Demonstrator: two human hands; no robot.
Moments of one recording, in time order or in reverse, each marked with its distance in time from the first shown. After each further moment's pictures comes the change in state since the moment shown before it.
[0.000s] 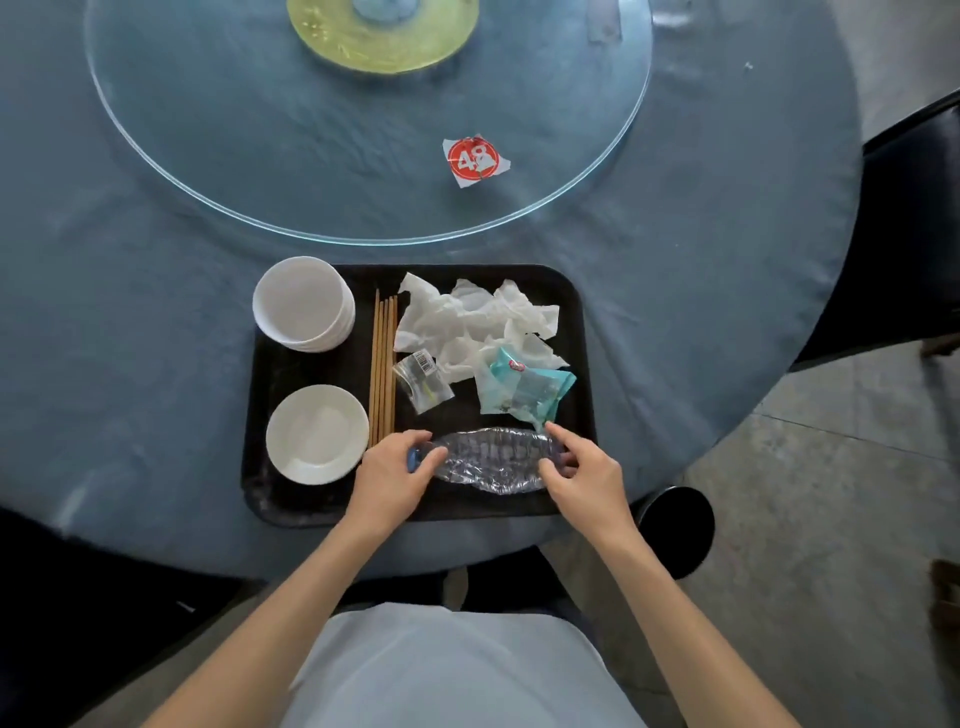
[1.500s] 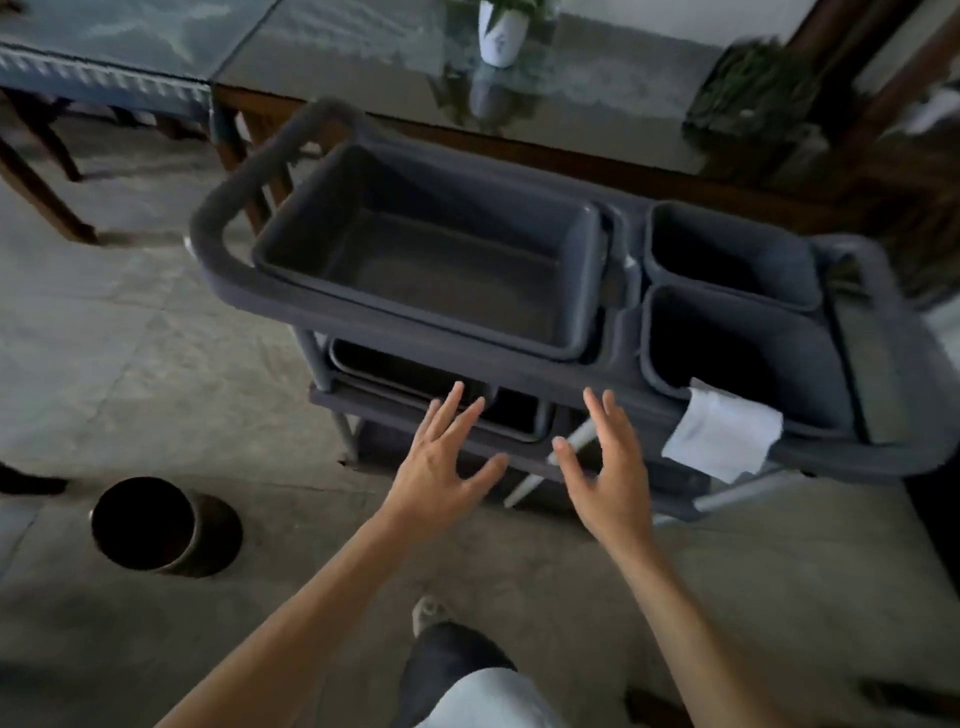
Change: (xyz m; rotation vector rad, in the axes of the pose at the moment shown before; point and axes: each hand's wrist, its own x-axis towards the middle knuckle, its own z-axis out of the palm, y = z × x) left_hand -0.689 0.117 0.492 0.470 -1.305 1.377; right_hand -0.791 0.489 -0.049 0.273 1.528 0.770
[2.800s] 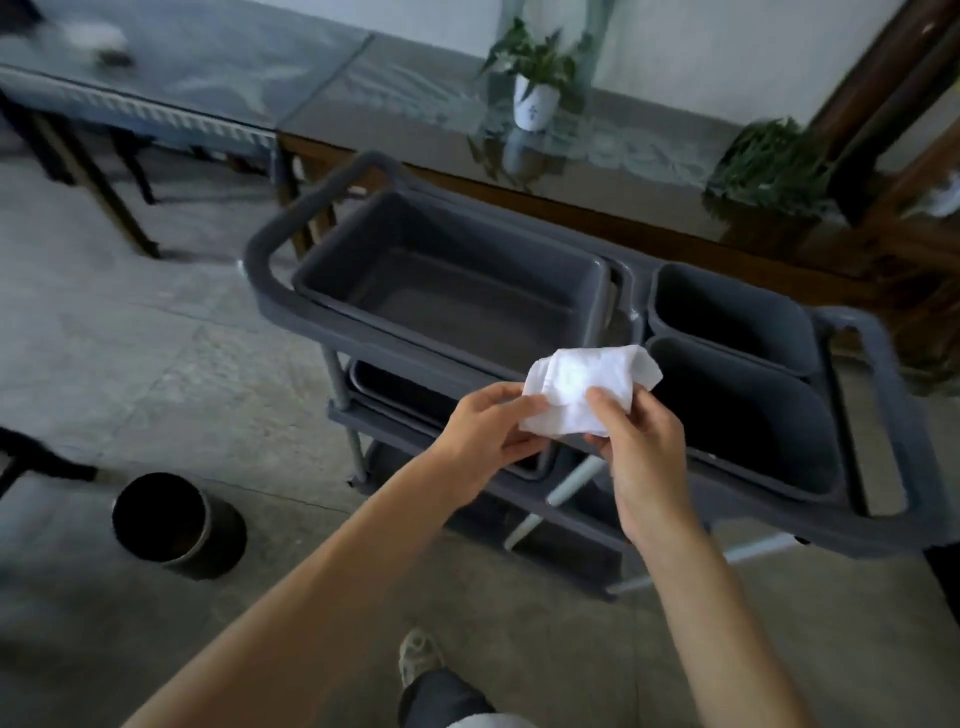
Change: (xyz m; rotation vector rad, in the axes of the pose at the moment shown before) left_hand 0.036 0.119 -0.011 -1.083 -0.101 -0.333; right_hand 0.036 -0.085 -0.091 0.727 0.014 0.224
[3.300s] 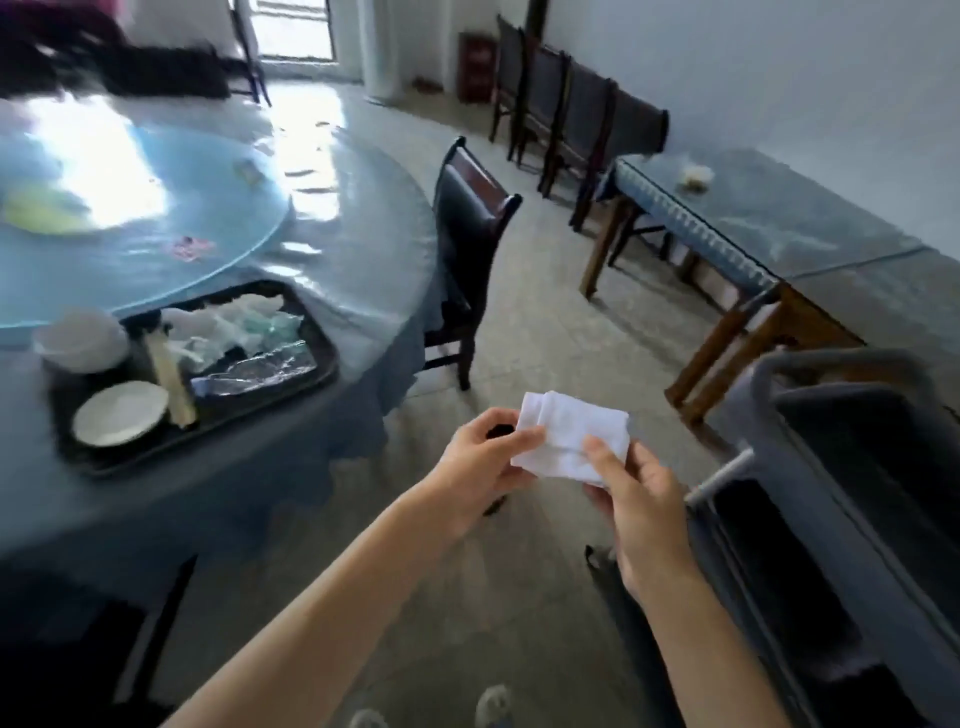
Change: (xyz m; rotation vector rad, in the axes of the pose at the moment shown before) left_hand -0.366 -0.027 -0.243 -0.348 0.841 0.468; right_hand -0.250 0.005 0.293 -0.076 -0.977 0.061
